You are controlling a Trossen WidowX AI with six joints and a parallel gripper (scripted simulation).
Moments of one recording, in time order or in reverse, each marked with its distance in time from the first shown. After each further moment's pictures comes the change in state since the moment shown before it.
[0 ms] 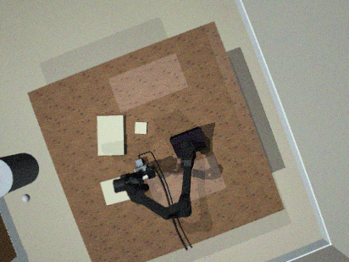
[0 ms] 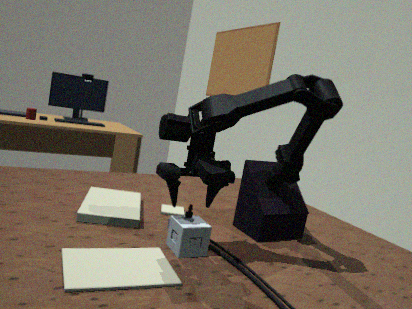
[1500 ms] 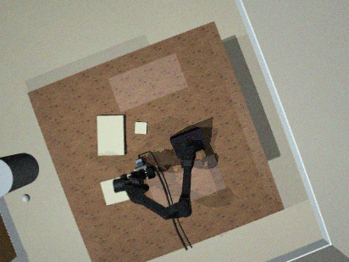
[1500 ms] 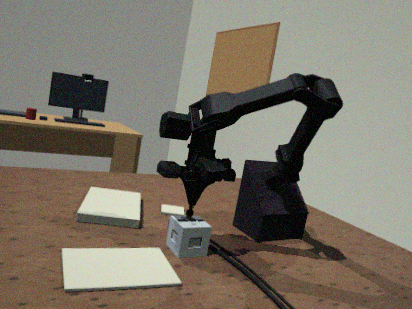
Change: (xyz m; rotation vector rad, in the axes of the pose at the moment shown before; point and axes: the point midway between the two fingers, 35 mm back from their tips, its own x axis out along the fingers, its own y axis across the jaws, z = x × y) arm -0.004 0.001 0.000 0.005 -0.001 0.003
